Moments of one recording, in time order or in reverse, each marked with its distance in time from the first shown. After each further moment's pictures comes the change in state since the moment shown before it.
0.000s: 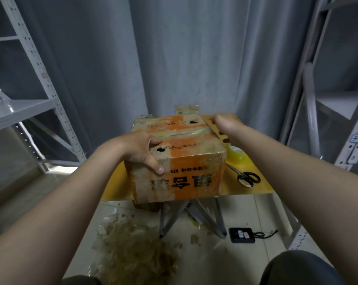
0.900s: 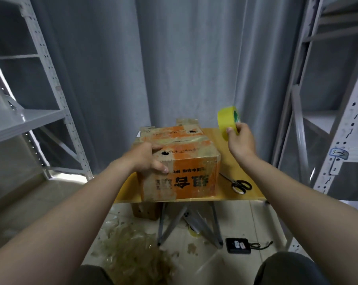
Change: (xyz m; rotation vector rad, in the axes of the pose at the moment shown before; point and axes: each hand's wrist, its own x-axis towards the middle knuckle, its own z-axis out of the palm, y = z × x) left_hand -0.013 0.004 0.024 -0.239 0.240 0.028; right_hand -0.058 0.022 -0.030 -0.043 0.456 -0.230
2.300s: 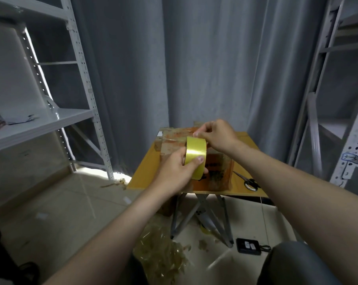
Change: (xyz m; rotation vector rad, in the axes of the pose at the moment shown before) left_hand -0.132 0.052 0.044 -0.595 0.255 0.272; right_hand -0.073 -0.104 0.010 0.126 -0.530 -0.278
